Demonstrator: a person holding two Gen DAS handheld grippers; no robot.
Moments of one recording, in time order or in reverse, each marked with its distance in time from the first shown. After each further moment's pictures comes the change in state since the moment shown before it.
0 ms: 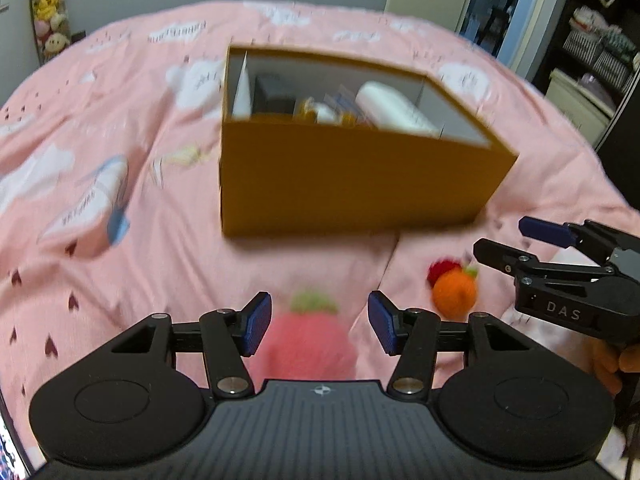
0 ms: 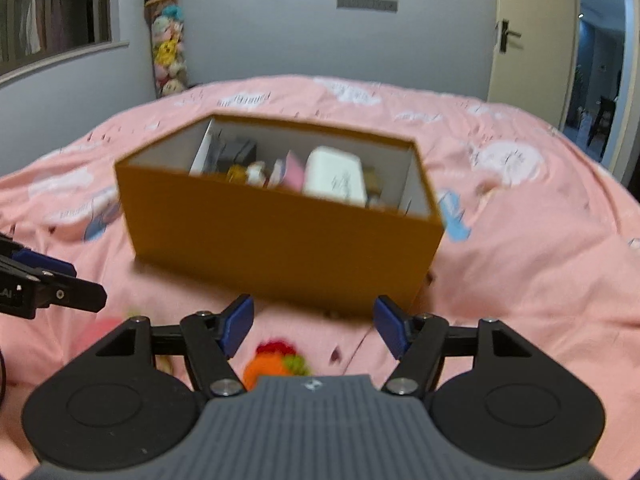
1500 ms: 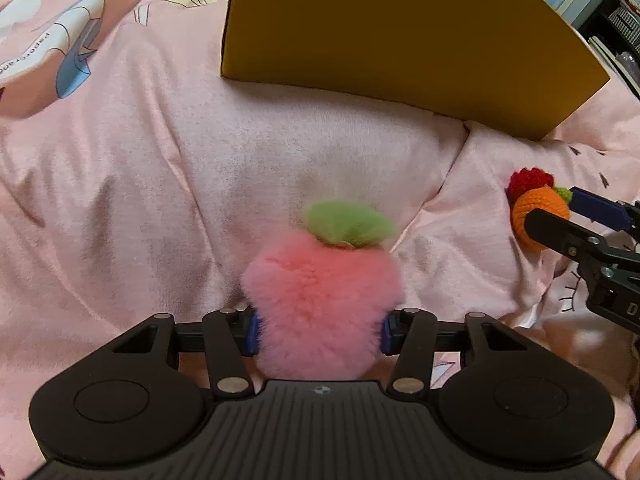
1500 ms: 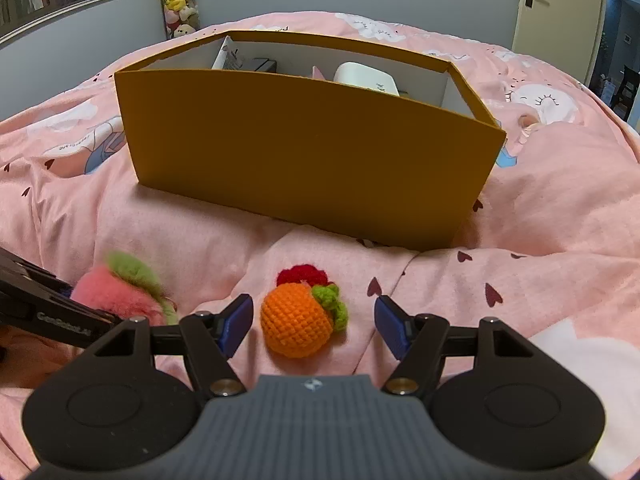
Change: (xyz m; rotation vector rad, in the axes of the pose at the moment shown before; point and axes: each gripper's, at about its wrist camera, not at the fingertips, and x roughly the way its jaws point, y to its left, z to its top) left arm 0.091 0.031 -0.033 -0.112 0.276 -0.035; right arm 0.036 0.013 -0.023 -0.016 0.168 0.038
